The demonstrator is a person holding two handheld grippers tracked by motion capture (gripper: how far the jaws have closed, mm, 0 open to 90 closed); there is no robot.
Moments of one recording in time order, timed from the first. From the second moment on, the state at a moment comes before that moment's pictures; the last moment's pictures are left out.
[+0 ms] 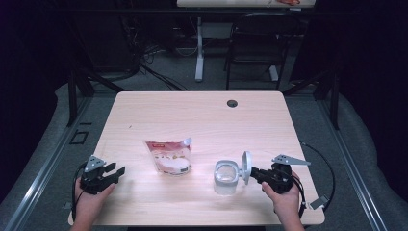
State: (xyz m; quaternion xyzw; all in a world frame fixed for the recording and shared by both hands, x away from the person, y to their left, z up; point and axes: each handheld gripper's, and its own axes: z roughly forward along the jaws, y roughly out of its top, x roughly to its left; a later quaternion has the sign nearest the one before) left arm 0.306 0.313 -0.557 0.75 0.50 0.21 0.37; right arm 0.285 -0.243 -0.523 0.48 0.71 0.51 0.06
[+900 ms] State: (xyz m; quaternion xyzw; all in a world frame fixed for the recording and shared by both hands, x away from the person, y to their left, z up) left arm 0.308 0.316 -0.557 0.75 0.51 0.22 0.36; right arm 0.258 -0.249 -0.529 0.47 0.74 0.46 0.15
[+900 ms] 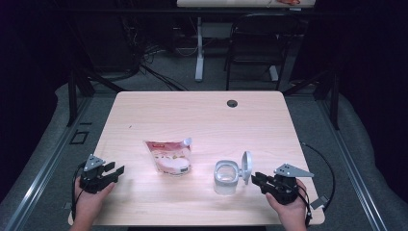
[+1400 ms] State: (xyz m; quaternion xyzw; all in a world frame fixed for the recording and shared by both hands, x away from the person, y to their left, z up) left arm 0.308 0.313 -0.557 0.75 0.50 0.22 0.37; right arm 0.251 -0.239 -0.537 0.46 0.76 0.44 0.14
